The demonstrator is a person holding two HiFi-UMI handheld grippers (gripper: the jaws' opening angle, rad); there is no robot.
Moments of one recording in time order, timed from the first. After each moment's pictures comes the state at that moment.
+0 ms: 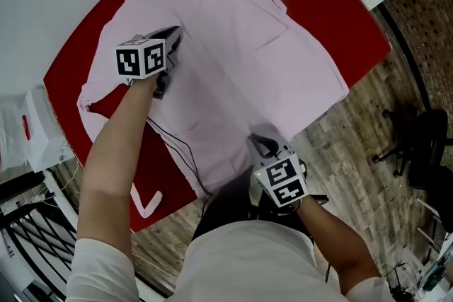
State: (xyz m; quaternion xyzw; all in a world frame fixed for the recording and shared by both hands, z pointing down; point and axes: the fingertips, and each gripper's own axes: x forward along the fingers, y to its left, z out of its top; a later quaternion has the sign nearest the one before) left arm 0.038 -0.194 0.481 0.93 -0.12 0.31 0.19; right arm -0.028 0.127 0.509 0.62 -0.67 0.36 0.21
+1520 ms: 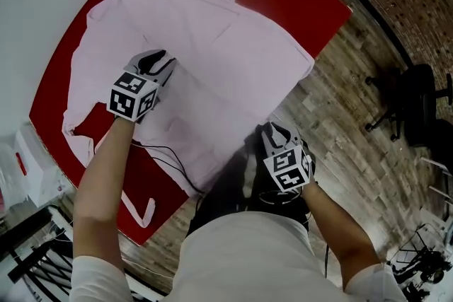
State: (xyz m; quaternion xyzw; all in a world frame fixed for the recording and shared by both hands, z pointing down) left arm 0.047 -0.075 0.480 0.94 0.06 0.35 -0.01; right arm 0.033 0.235 0.553 0.70 -0.54 0.35 0.30
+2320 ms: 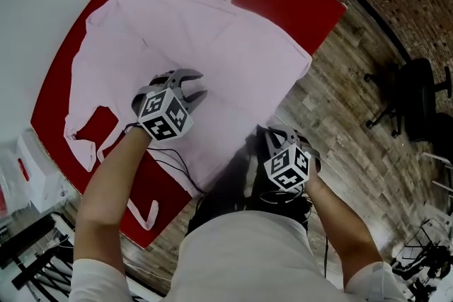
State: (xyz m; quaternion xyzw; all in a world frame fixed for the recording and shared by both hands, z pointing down) left arm 0.037 0.047 0.505 0.84 0.29 0.38 -0.27; right arm 0.025 0.245 0.563 0.65 -0.57 0.32 0.40
